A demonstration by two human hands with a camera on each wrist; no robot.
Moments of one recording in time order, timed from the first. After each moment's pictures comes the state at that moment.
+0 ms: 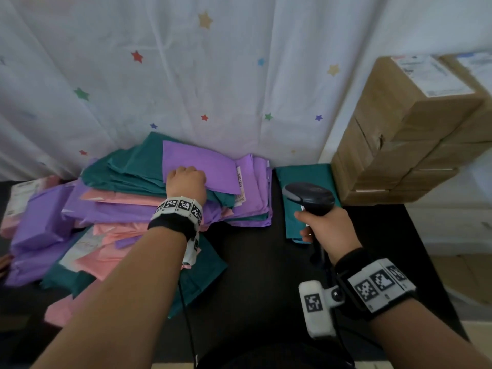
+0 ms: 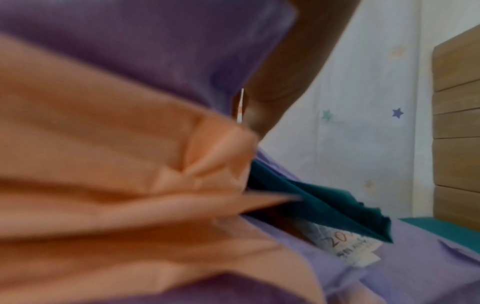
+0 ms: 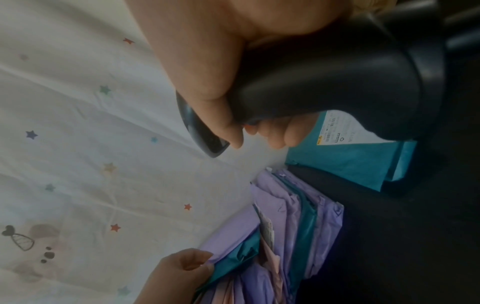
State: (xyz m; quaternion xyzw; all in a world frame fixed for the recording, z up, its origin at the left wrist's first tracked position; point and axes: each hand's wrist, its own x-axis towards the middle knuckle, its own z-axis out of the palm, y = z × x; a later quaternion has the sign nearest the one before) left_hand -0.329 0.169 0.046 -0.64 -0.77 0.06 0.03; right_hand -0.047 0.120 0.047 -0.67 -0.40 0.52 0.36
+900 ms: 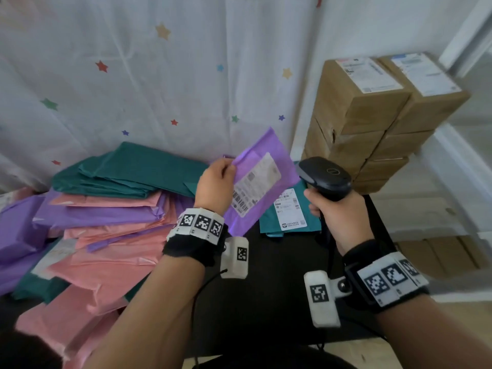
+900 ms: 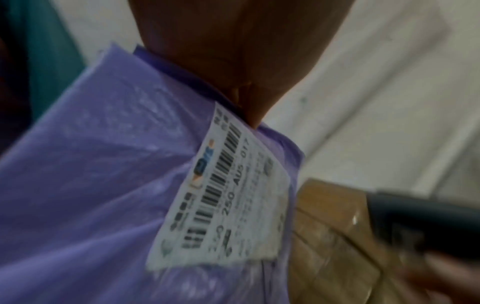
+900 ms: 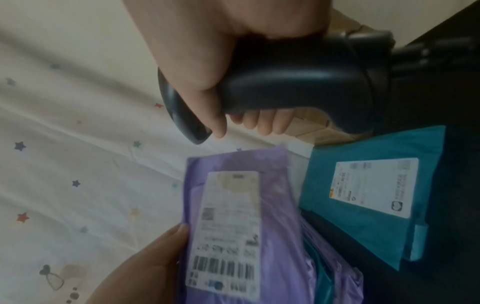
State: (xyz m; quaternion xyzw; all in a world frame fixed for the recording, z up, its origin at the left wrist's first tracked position) left_hand -0.196 0.137 0.094 -0.57 -0.69 -0.37 -0.24; right_hand 0.026 0.104 0.076 -0.64 -0.42 0.42 0.49
